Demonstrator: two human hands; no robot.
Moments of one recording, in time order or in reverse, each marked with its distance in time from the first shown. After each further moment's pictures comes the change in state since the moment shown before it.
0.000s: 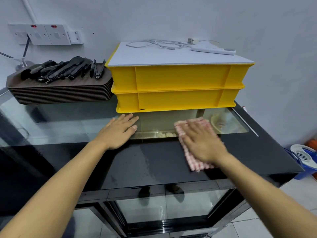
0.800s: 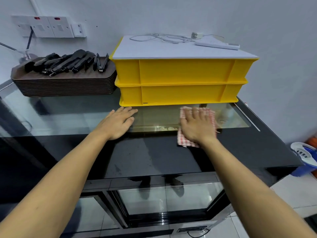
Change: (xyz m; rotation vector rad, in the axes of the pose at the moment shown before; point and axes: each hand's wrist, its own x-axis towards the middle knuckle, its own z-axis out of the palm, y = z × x) left_hand -0.001 -0.012 -0.005 -0.053 0.060 -0.004; right_hand 0.040 -0.025 0.001 0.058 0.031 0.262
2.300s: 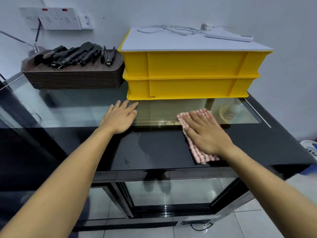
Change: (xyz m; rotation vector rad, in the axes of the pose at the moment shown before) left_hand -0.008 0.000 -0.001 0.101 -0.001 -0.177; right_hand -0.049 0.015 -0.004 -0.010 -0.066 -0.307
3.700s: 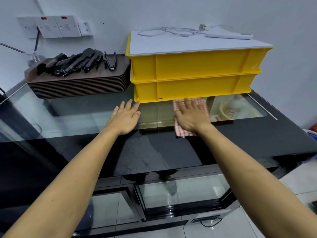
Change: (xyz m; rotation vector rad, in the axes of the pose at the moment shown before) left_hand 0.018 -0.037 -0.005 0.024 -0.019 0.096; right_hand 0.091 -0.062 0.013 -0.004 0.010 0.208
